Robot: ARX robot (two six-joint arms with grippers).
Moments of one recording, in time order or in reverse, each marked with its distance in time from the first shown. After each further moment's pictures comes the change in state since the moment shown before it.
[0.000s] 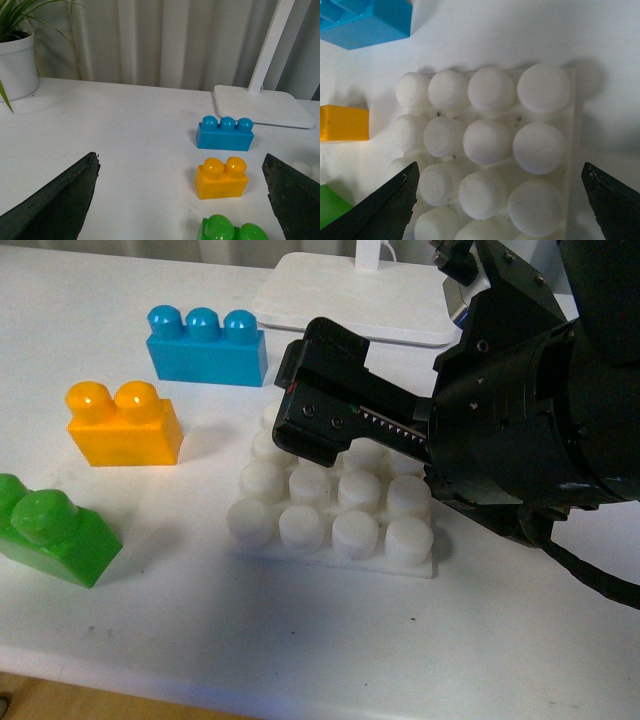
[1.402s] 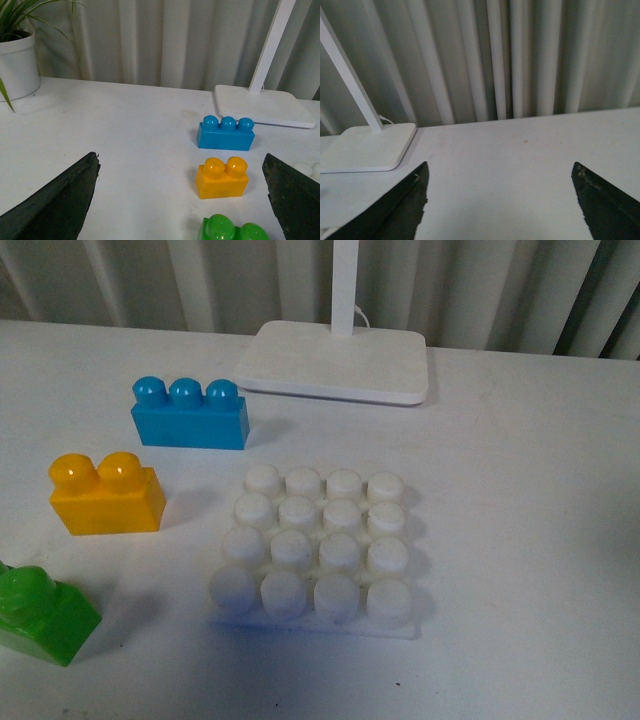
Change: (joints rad) left arm 0.000 0.000 0.000 0.000 0.000 0.000; right arm -0.871 -1.129 -0.520 0.172 -0.239 -0.595
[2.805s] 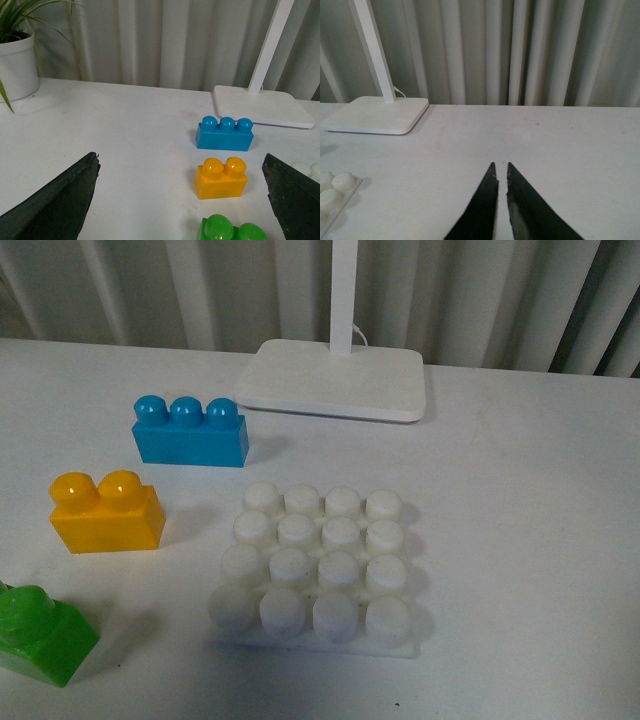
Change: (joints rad) left arm 0.000 0.000 0.000 0.000 0.000 0.000; right arm 0.259 -0.519 -0.253 -0.247 0.249 -0.068
